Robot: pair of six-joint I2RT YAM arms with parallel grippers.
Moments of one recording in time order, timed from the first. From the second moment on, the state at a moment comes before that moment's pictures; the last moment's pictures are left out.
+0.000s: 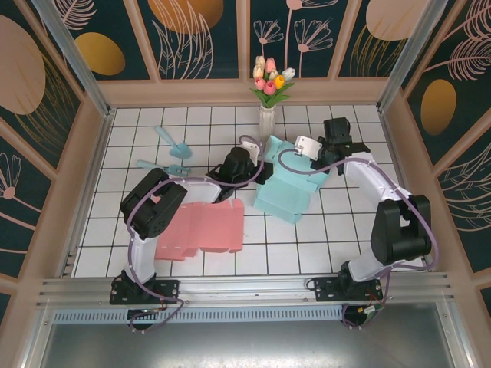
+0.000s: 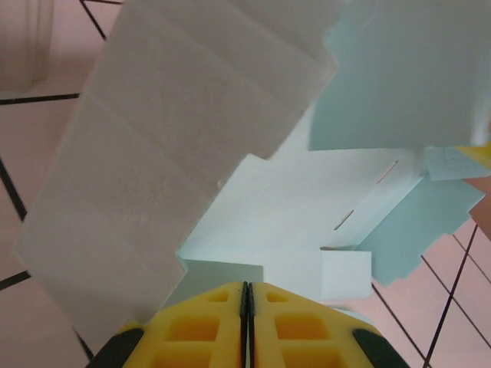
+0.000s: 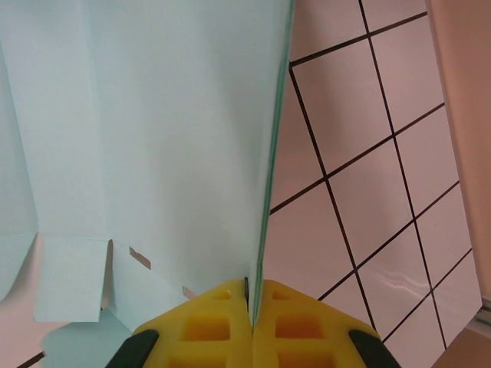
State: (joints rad) left arm -0.72 2.01 1.10 0.50 0.22 -0.53; right arm 0.20 1.53 1.12 -0.49 -0.06 -1.10
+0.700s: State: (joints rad) left arm -0.69 1.80 0.72 0.85 0.09 -0.29; right arm 0.26 1.34 0.77 0.05 -0.02 -1.45
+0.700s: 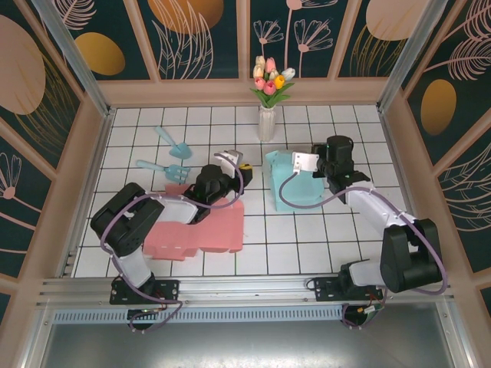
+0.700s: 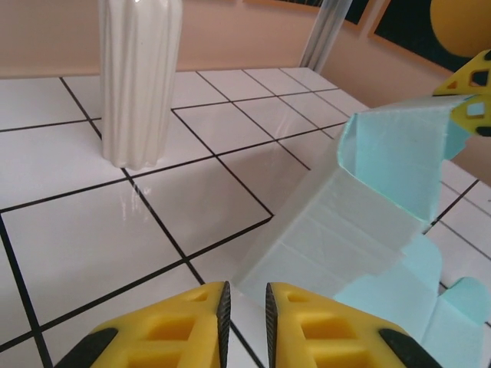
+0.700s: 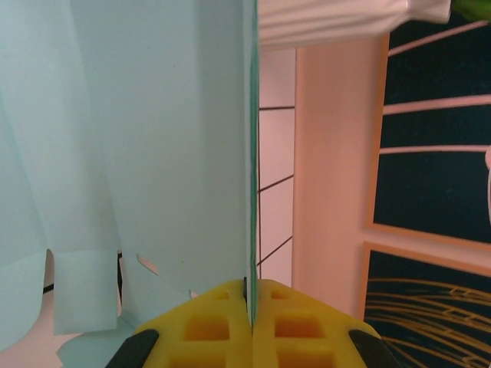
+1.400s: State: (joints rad) left arm -0.64 1.83 0.72 0.89 0.08 -0.20; right arm 0.28 1.55 0.80 0.20 -0.02 -1.49
